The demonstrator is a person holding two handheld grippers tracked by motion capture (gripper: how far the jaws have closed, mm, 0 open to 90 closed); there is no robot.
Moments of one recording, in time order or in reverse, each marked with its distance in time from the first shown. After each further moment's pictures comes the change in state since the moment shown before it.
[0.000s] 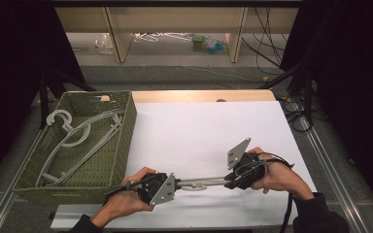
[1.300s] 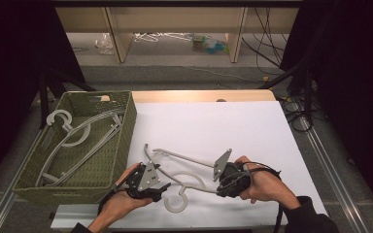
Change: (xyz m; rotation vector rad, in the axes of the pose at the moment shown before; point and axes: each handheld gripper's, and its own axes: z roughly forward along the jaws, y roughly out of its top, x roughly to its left) left arm 0.000 -0.052 0.009 0.028 0.183 -0.415; right arm 0.028 0.026 0.021 0.130 0.002 -0.008
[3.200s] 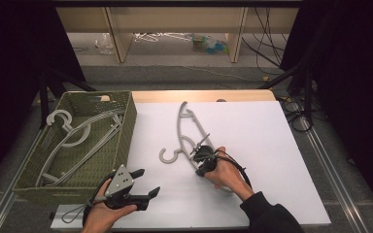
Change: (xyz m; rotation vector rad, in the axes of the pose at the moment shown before) left arm -0.005 -0.018 -0.054 -0.188 -0.010 -0.376; right arm -0.062 0.045 0.074 -0.044 -0.185 0.446
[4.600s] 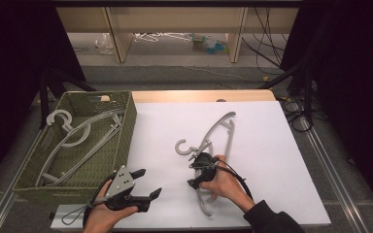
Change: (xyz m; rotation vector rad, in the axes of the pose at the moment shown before) left arm -0.006 0.004 -0.002 -0.023 -0.006 0.001; right arm 0.020 -0.012 0.005 -0.112 0.016 0.033
